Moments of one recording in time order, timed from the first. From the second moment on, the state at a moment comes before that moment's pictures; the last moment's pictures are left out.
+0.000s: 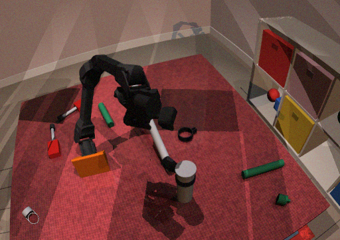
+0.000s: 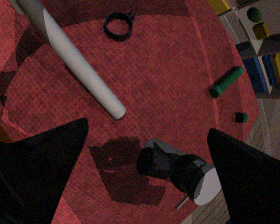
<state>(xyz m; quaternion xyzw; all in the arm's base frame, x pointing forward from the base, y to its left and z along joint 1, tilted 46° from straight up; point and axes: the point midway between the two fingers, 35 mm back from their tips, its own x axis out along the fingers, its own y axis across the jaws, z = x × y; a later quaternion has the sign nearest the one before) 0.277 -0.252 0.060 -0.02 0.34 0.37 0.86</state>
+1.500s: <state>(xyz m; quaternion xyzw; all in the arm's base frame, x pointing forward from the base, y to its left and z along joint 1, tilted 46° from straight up) 0.249 -0.273 -0.043 -0.41 0.06 0.49 0.77</state>
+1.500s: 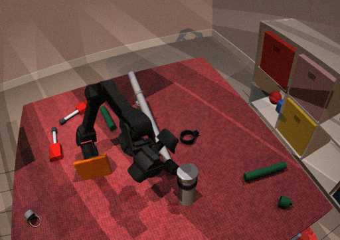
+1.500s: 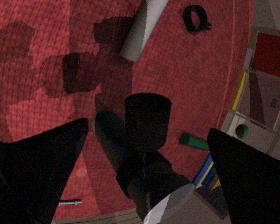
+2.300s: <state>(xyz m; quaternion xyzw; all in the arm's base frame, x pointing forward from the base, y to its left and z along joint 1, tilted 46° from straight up) 0.268 -0.248 -0.061 -0.42 0.05 0.50 0.76</state>
